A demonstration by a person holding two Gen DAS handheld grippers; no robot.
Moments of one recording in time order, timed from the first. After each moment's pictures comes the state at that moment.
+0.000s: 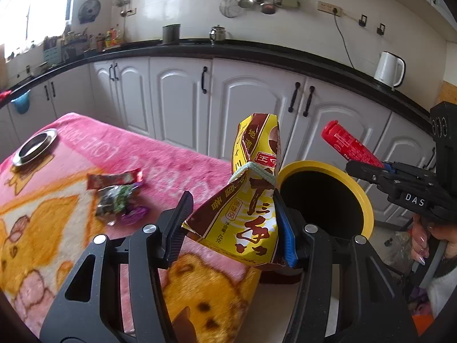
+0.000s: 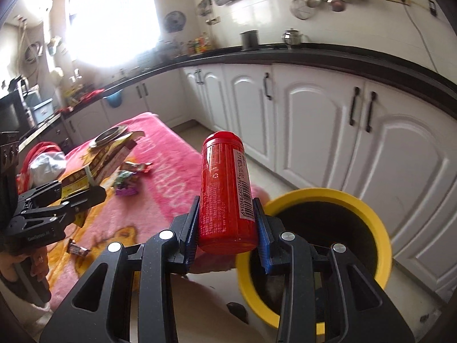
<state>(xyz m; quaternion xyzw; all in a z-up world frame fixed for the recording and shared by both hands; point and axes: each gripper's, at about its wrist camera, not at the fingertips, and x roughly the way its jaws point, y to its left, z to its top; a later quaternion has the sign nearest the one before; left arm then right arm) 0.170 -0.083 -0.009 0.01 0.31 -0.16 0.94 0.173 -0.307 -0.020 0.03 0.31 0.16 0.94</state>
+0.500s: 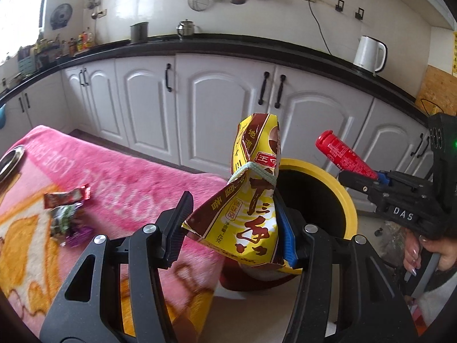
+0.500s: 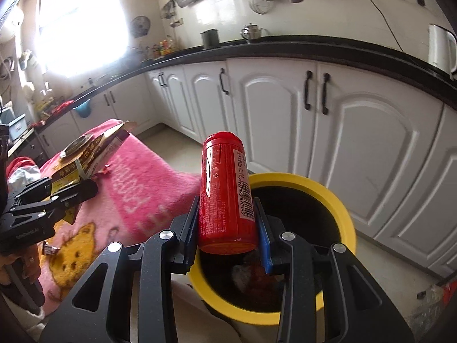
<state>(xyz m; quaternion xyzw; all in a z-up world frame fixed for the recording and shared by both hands) 0.193 -0.152 -0.017 0.03 0.32 -0.21 0.92 0.169 -0.365 -0.041 0.05 0.32 0.09 0.94</state>
